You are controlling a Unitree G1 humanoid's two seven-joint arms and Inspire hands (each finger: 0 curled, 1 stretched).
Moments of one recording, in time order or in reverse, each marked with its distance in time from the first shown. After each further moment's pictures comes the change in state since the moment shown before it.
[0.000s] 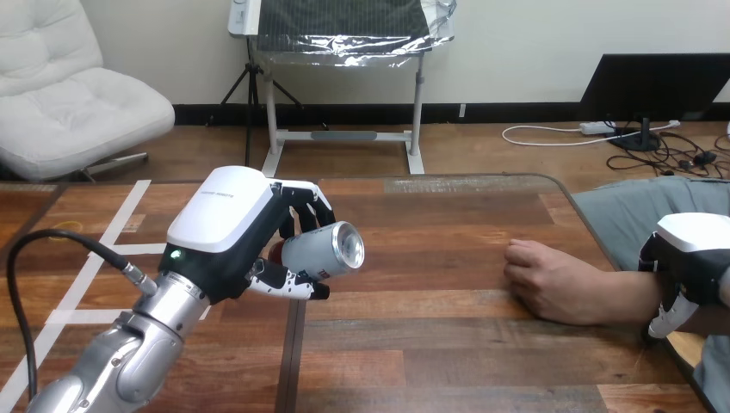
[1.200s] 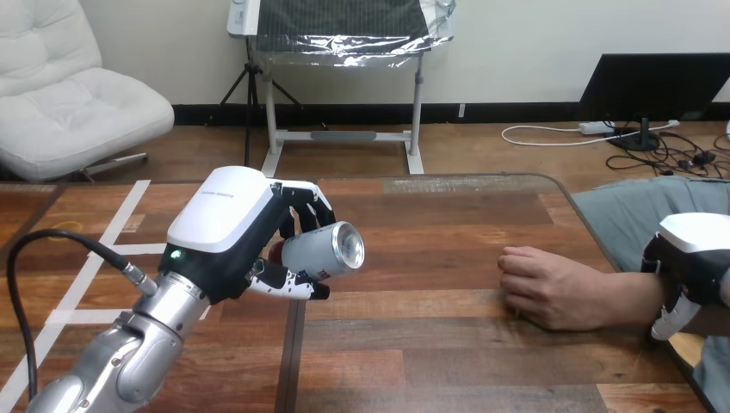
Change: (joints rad) left arm 0.000 0.000 0.000 0.000 0.000 0.000 -0.001; right arm 0.000 0.001 0.007 -0.003 -0.020 0.027 -0.005
